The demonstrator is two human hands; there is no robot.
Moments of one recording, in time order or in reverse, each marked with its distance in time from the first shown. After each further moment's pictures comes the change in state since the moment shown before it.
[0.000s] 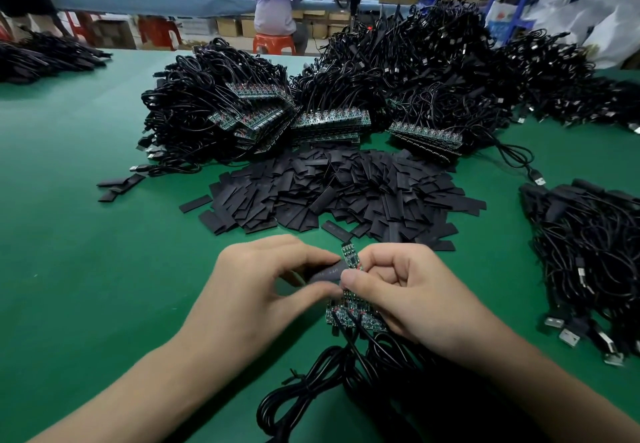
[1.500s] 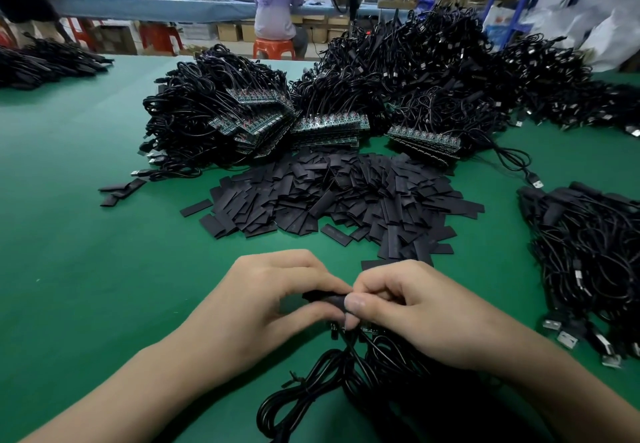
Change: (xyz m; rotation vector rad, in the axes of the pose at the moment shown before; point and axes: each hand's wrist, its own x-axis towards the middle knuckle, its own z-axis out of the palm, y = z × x) left_hand 0.001 -0.002 -0.006 -0.008 -0.222 0.124; right_hand -0.005 -0.009 -0.012 -0.415 -0.181 -0.046
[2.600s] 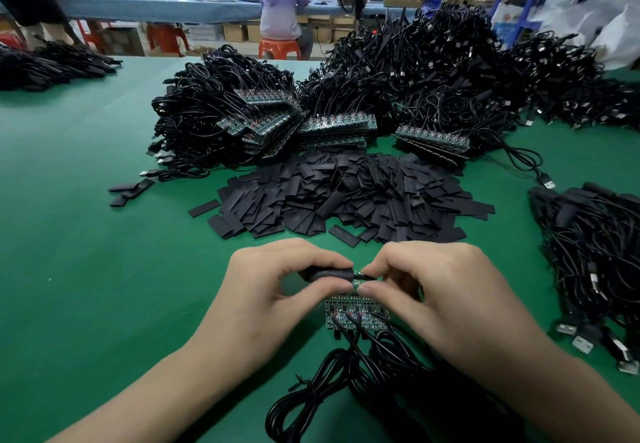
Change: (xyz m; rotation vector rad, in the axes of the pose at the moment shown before) left_hand 0.001 0.003 0.008 -0.080 0.270 -0.171; right_hand -0.010 -0.016 0.000 -0.448 0.455 -0.231
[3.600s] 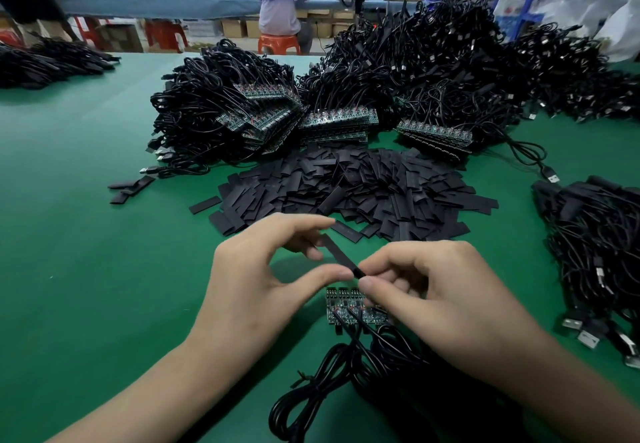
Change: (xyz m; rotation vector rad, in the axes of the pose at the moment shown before) left_hand 0.003 0.004 -0.003 0.052 0.146 -0.029; right_hand 0.001 -0.002 0.008 0.386 -0.079 0.267
